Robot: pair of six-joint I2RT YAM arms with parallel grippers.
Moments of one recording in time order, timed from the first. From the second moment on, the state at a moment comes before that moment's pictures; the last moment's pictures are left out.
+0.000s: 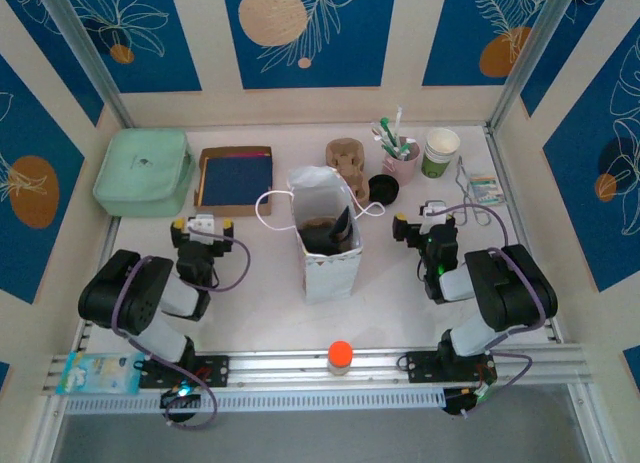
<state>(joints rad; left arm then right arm) -0.23 1.59 0.14 1.29 -0.34 0.14 0.16 1.56 0.22 1.04 0.13 0.04</state>
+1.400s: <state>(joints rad) -0.06 1.58 0.39 0.83 -0.05 0.08 0.03 1.54 0.39 0.74 0.02 0.10</state>
